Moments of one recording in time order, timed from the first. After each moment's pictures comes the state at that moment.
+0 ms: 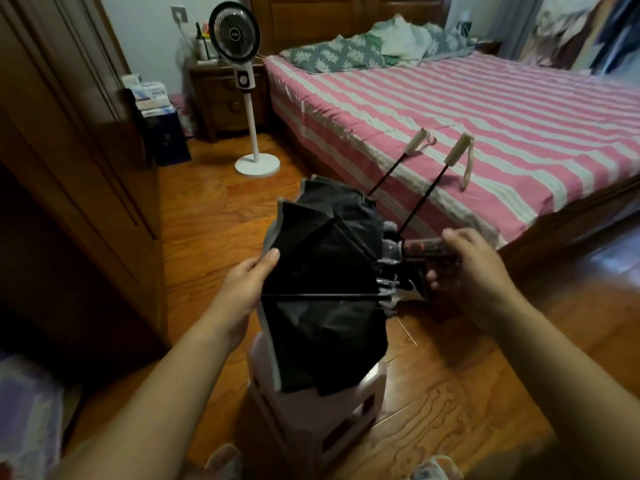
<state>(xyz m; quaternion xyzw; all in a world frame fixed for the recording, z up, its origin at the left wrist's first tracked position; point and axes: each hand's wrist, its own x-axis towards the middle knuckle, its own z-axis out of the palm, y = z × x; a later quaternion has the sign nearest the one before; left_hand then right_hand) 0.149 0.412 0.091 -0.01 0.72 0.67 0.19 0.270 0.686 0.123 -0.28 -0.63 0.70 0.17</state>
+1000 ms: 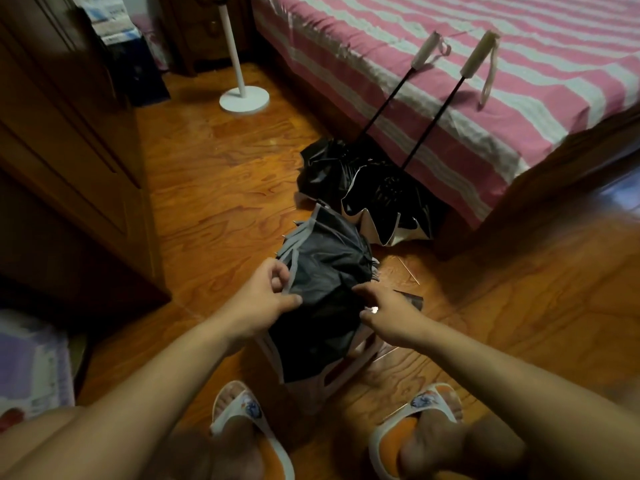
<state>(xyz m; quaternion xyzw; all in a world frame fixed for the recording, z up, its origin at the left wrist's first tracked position) 0.186 0.405 0.006 0.09 0.81 0.47 0.32 0.281 0.625 -0.052 -0.17 -0.88 0.40 -0.17</state>
